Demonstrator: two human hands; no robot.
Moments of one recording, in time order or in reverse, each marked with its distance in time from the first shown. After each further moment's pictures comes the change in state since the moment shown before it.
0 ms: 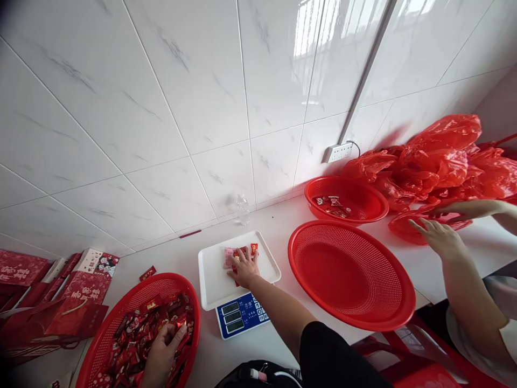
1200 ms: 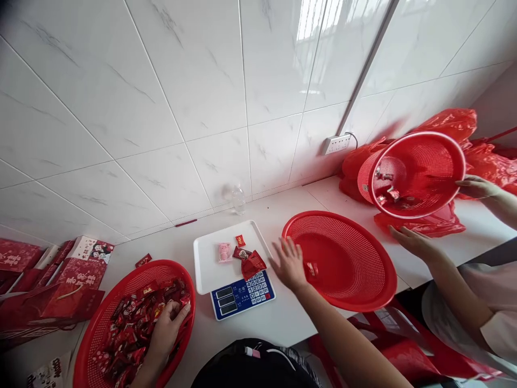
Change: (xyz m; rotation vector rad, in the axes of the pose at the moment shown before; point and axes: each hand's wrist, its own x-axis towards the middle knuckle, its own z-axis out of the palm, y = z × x) left_hand -0.008 0.019 0.014 -0.010 -0.119 0.012; right_hand -0.101 0.106 -0.028 -0.105 0.448 0.172
